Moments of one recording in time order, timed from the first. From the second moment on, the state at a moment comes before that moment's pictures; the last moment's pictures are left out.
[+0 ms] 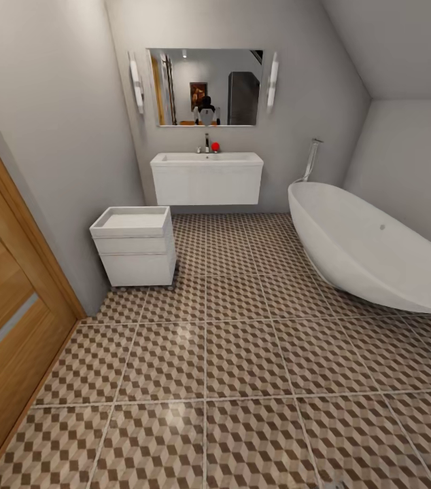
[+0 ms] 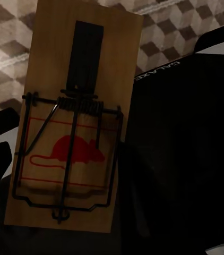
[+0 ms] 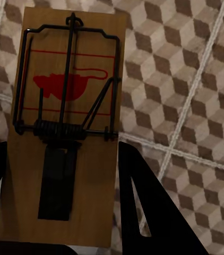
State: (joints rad) left arm -0.37 -0.03 -0.80 0.05 0.53 0.04 -0.39; right arm -0.42 -0.07 0.30 0.03 0.03 -0.17 0.11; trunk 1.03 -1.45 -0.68
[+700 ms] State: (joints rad) left arm -0.37 -0.03 -0.80 0.05 0.53 0.04 -0.39; right arm -0.42 -0.07 0.30 0.03 0.03 -0.17 0.11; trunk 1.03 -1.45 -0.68
